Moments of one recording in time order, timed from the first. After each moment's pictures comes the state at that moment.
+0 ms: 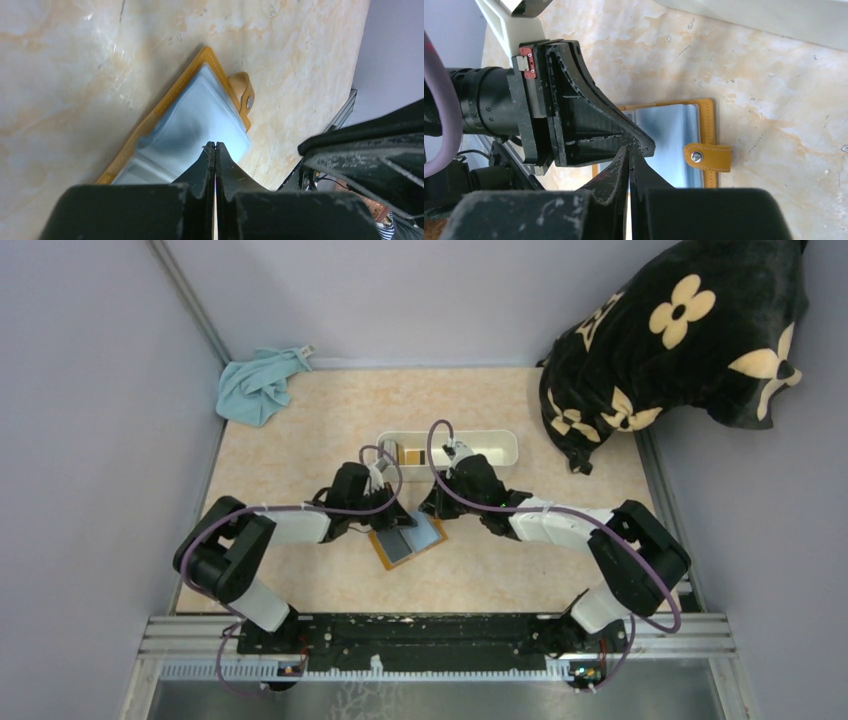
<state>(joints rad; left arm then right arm) -0.55 1.57 0.56 0.32 0.44 -0.80 0.76 1.50 0.75 0.21 -0.17 0.67</state>
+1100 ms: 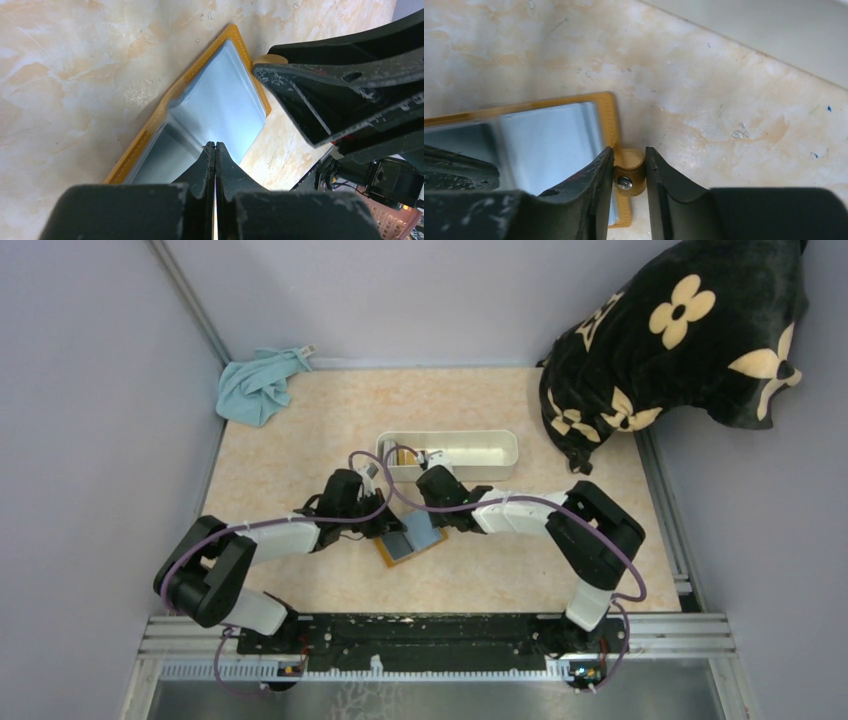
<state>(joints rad) -0.55 1.45 0.51 0.22 0.36 -0.77 0.89 1.72 0.95 -0.13 0.28 0.40</state>
